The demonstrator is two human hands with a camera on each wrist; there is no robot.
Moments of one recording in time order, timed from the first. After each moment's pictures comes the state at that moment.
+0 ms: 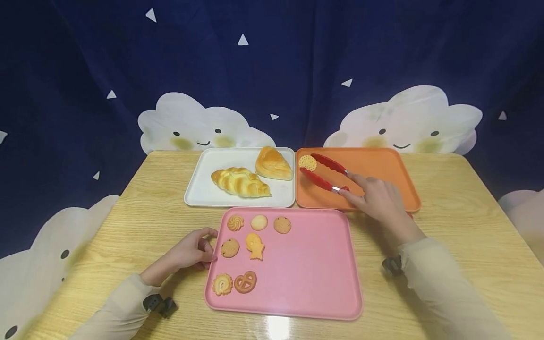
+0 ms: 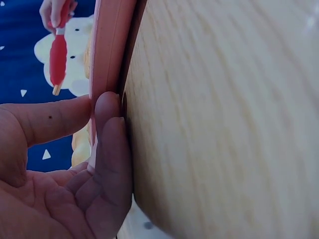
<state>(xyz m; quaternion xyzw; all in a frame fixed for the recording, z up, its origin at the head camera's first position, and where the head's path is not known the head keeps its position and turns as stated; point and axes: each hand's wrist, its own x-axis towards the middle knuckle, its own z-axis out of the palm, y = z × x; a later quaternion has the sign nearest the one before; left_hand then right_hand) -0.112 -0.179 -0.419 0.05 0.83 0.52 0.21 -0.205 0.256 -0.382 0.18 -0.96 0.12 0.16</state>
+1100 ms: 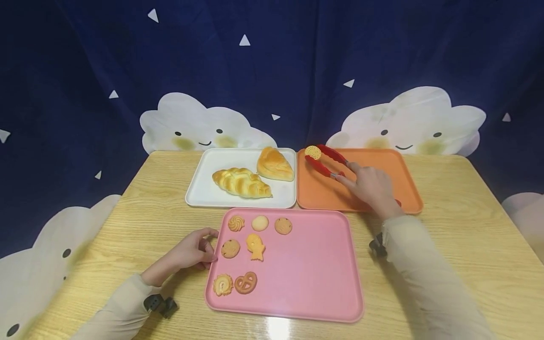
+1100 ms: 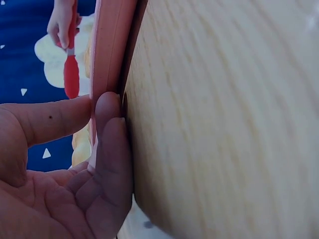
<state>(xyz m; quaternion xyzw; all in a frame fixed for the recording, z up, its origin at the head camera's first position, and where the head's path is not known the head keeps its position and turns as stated) -0.113 -0.179 -0.421 0.05 0.83 0.51 0.21 -0.254 0.248 -0.389 0.10 -0.99 0.10 0.07</state>
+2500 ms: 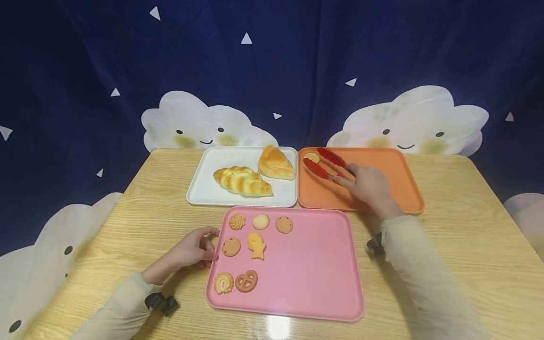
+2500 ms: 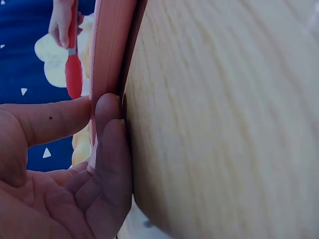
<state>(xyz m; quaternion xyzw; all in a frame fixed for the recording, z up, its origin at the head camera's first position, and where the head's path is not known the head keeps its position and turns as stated) -0.113 -0.180 -0.424 0.06 0.83 0.52 0.21 -0.254 0.243 -0.388 0.10 -0.99 0.13 0.04</state>
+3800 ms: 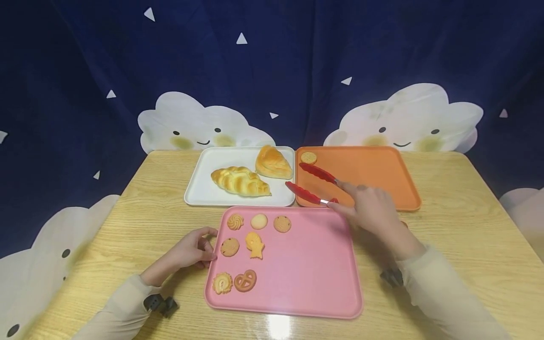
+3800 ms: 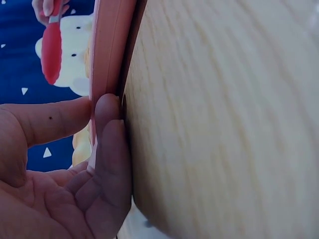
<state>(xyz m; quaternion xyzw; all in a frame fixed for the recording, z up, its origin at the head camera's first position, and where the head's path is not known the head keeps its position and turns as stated) -0.112 -0.180 -0.422 0.05 0.83 0.52 0.21 -0.175 0.229 -0.368 0.21 -0.96 0.11 0.15</state>
